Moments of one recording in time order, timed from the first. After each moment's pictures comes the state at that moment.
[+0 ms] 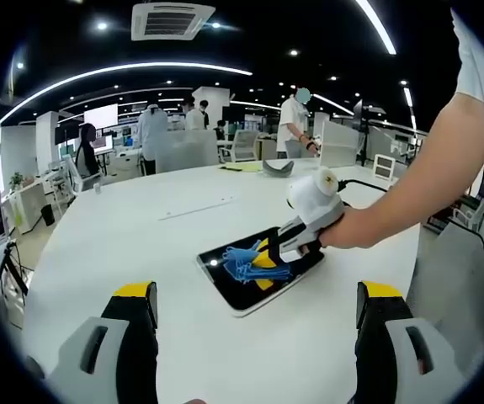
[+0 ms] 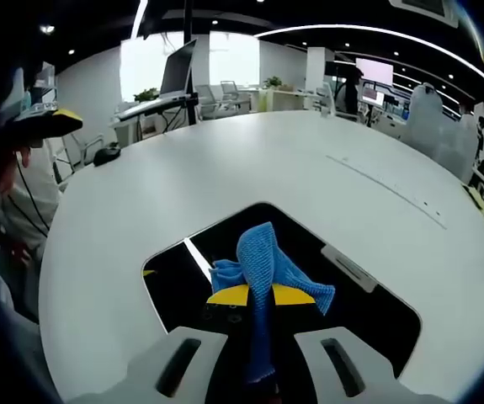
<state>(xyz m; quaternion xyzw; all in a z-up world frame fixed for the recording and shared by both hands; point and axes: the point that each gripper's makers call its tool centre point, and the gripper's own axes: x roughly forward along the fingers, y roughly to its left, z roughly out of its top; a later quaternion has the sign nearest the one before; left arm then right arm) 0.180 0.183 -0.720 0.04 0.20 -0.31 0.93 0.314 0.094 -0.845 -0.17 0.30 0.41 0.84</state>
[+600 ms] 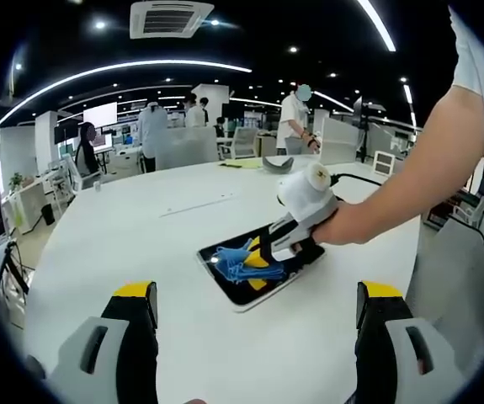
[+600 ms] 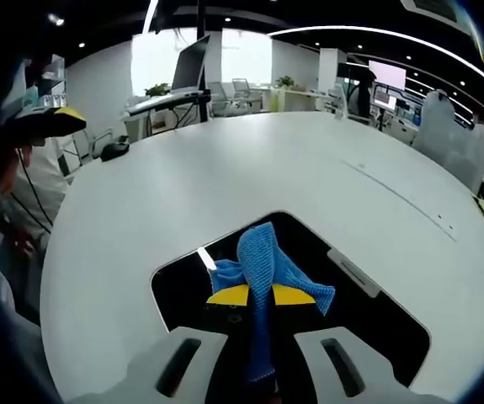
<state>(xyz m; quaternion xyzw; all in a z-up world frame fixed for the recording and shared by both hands) 0.177 0.186 -0.724 0.04 0.21 -0.31 0.93 0.313 0.115 -0.845 -0.18 0.30 0.43 0.83</state>
